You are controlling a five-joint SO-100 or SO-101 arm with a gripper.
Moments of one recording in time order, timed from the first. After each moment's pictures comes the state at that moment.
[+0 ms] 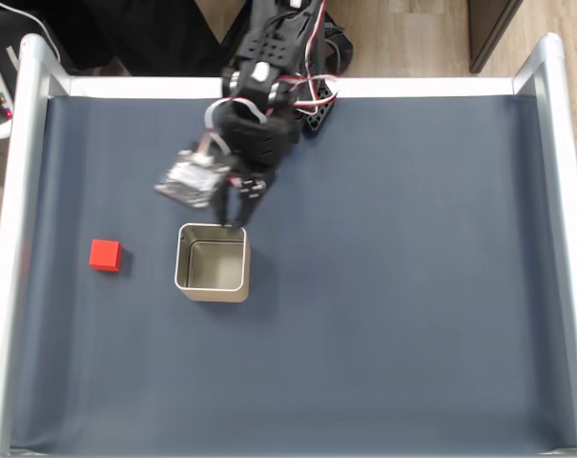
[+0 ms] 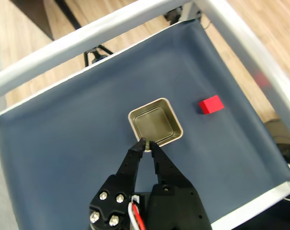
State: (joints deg) arm 16.8 133.7 112.1 70.4 -79.7
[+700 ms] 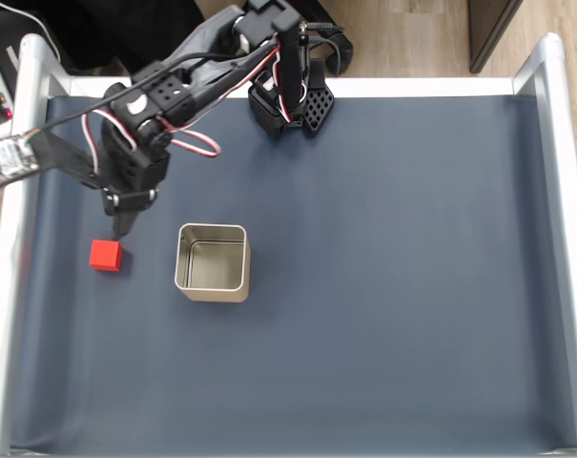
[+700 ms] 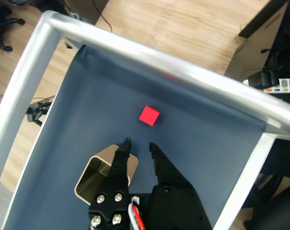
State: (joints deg) arm 43.8 100.3 85.6 70.4 -69.3
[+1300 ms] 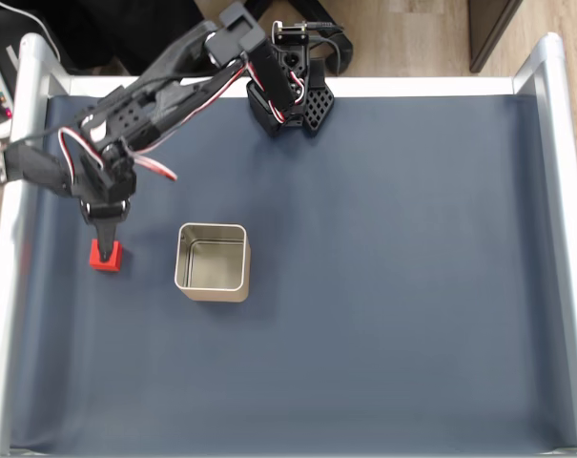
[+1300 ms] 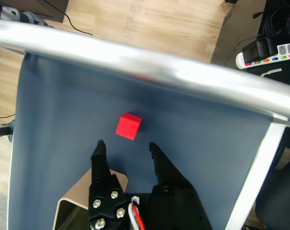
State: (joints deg) arm 49.5 84.5 85.3 61.8 -67.0
